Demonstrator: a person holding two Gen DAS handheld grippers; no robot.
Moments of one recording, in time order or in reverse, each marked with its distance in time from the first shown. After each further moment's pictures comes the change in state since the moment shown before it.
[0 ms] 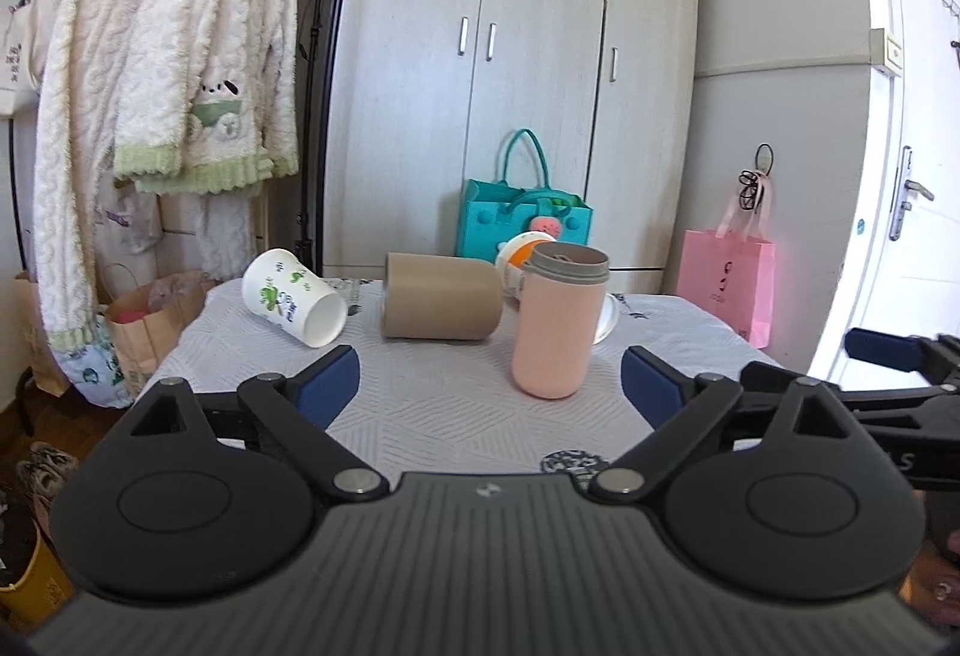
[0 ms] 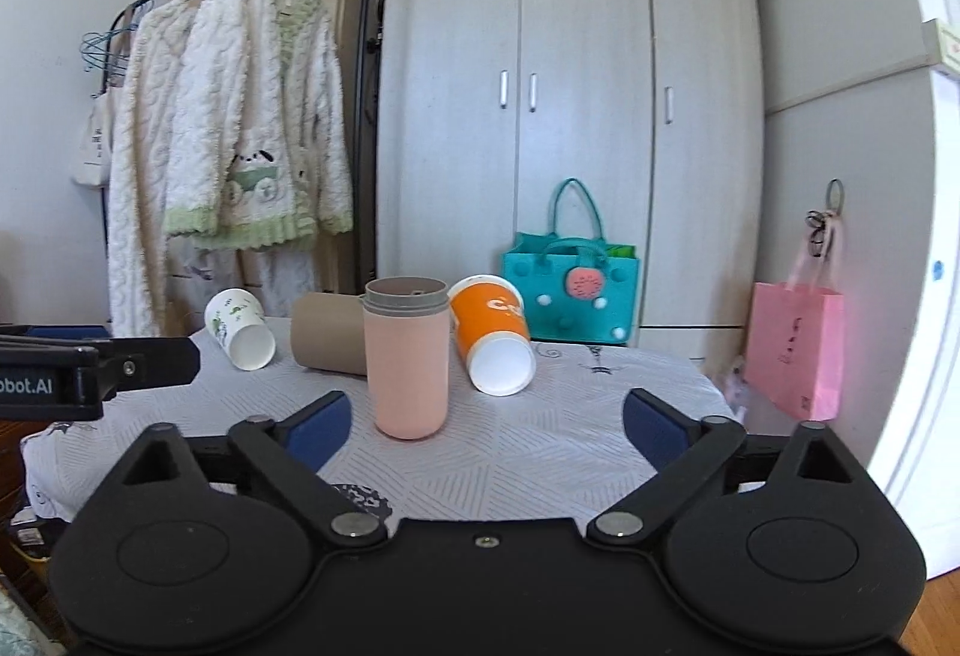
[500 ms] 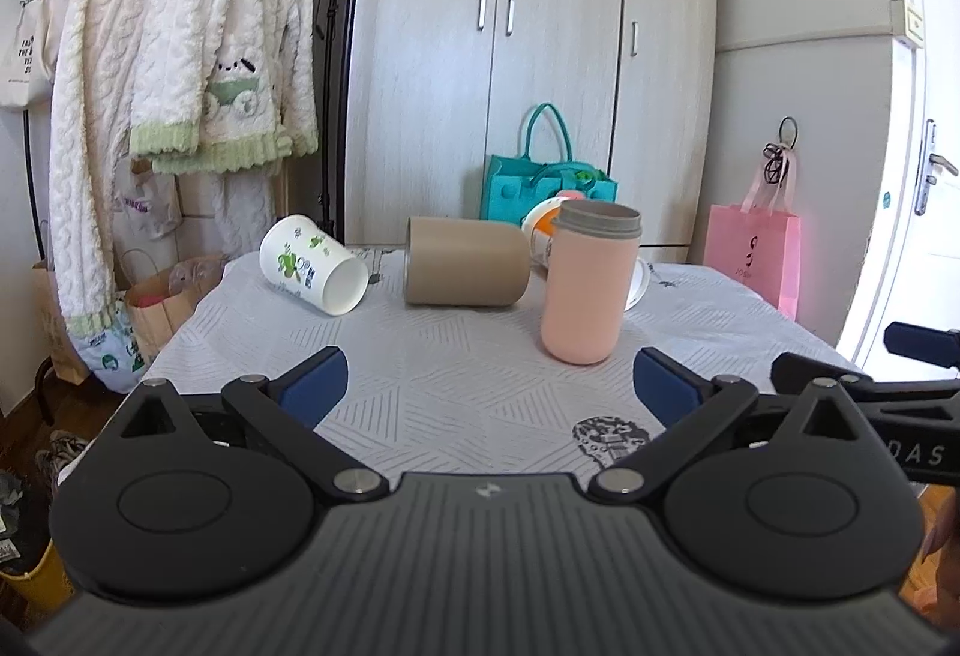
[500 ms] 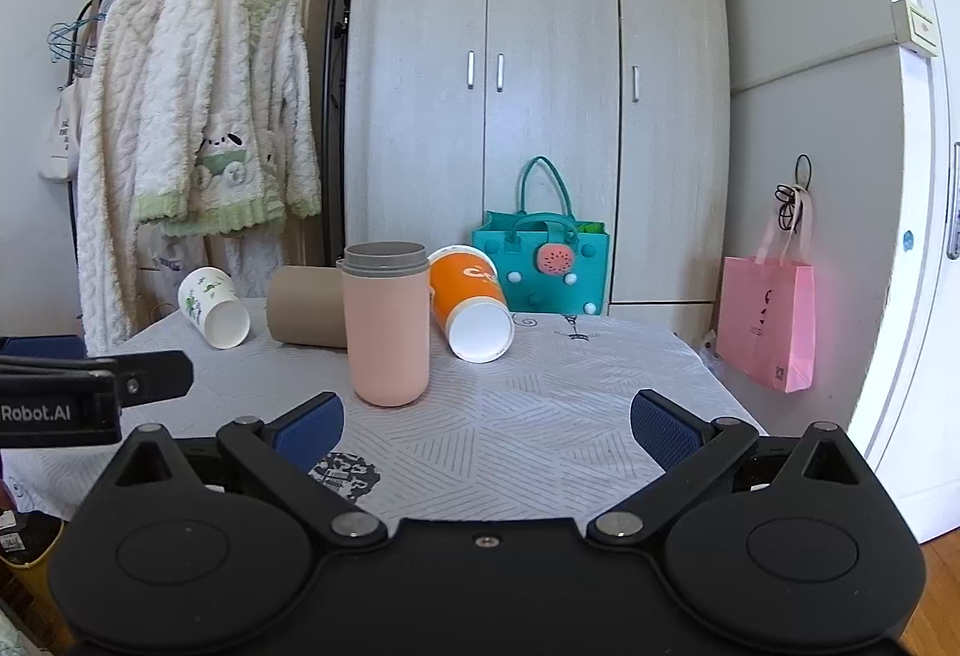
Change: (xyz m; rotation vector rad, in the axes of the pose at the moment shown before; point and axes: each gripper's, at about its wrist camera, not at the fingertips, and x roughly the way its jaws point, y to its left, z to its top) left arm 0.014 0.003 -0.015 0.010 0.048 0.046; right arm 0.006 0.007 -0.015 0.019 0.042 -0.065
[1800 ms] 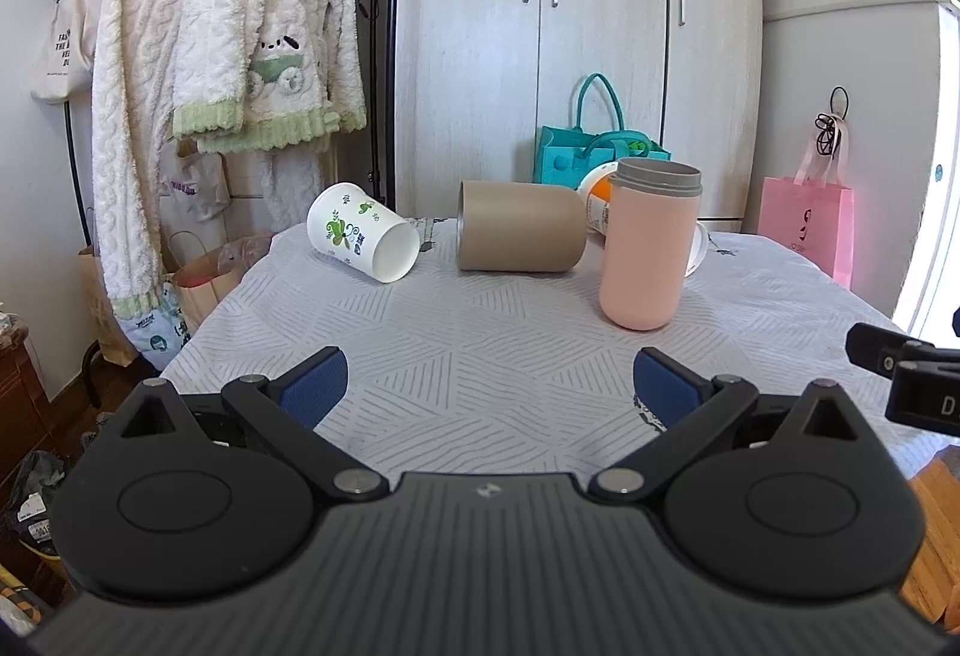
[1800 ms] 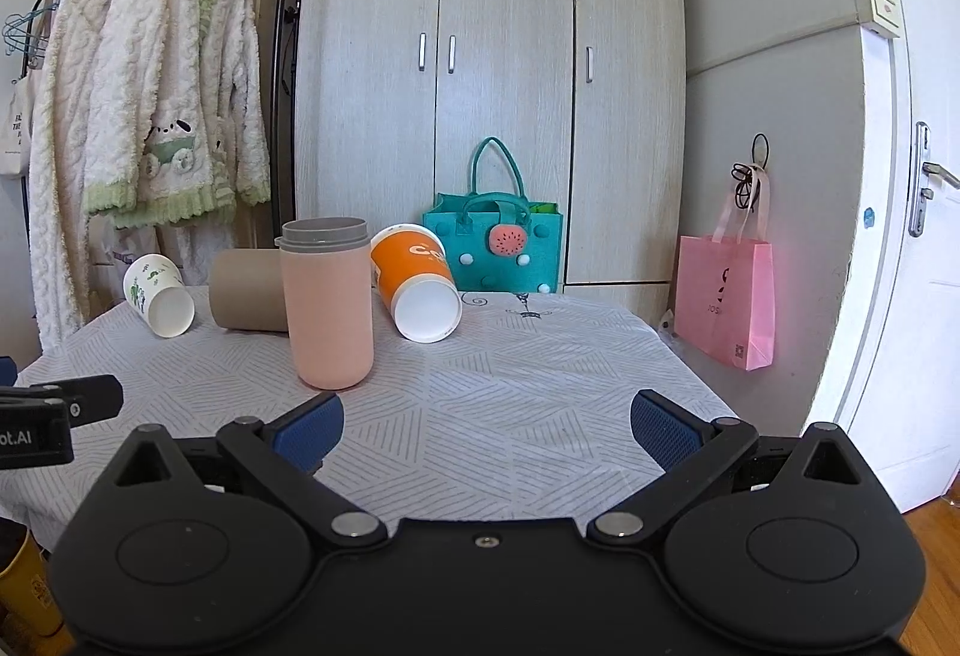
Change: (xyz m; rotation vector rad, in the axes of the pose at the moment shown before) left arm 0.009 0.006 -0.010 0.007 0.044 0.114; right arm 0.010 -0.007 -0.007 0.031 0.028 -0.086
